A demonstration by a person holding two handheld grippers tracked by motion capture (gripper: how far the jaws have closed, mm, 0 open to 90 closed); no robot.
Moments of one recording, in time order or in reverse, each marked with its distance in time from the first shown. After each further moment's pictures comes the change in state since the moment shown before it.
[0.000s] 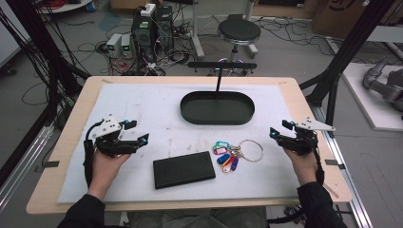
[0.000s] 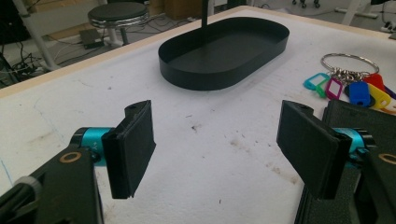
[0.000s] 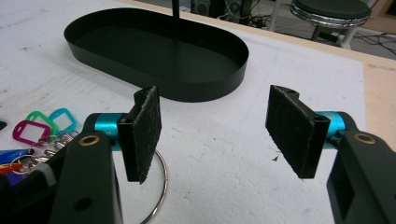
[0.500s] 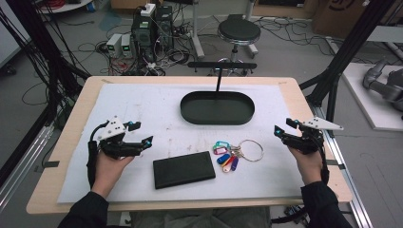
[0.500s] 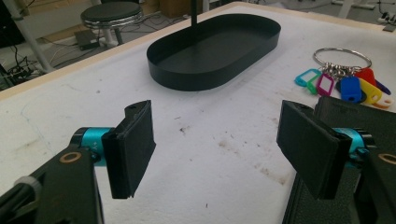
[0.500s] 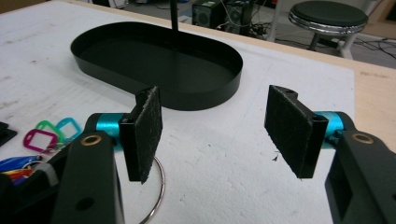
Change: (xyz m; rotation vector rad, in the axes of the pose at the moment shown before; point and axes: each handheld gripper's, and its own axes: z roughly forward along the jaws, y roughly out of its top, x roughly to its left) left arm -0.011 0.002 0.002 0.006 -0.014 0.029; right arm -0.008 0.006 -0.013 -0.032 0.014 0.012
